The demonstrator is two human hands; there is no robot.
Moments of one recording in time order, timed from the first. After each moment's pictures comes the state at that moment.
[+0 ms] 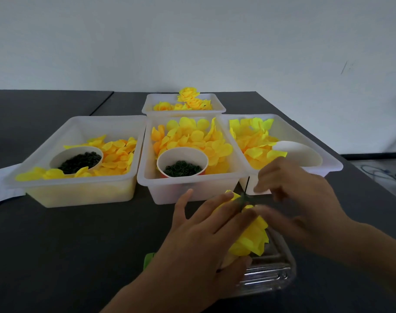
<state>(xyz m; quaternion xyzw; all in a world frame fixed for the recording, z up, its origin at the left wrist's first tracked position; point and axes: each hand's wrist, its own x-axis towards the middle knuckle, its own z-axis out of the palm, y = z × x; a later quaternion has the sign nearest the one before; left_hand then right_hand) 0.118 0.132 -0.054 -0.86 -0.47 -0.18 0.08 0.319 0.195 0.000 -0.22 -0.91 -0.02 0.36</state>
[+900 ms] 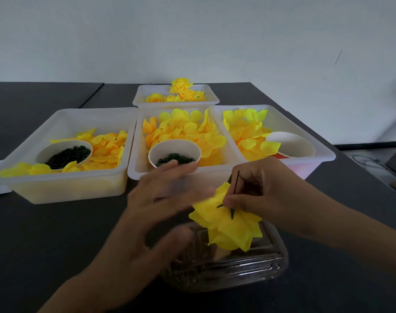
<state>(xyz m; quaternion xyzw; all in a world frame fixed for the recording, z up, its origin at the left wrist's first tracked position) 0.070 0.132 -0.046 -0.80 -0.39 -0.43 -0.11 0.294 0.196 0.009 -0.38 -0.83 0.32 0.25</state>
